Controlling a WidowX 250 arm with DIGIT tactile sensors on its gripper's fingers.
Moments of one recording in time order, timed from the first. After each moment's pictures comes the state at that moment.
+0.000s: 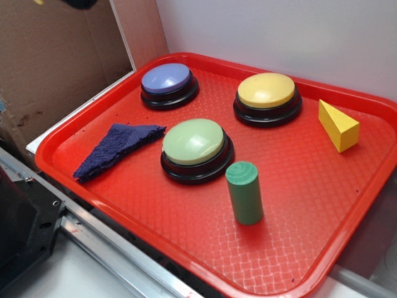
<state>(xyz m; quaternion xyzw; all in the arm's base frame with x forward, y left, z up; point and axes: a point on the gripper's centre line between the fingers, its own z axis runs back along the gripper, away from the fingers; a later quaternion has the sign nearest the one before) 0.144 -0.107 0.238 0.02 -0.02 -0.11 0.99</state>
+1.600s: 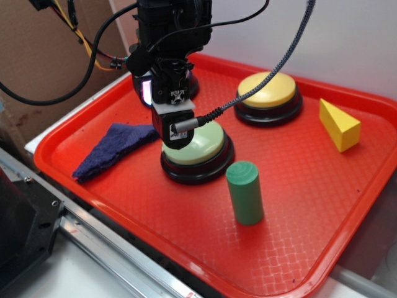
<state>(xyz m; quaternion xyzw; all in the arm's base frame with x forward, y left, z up) 0.182 -0.123 0.112 -0.03 0.08 -0.20 0.98</state>
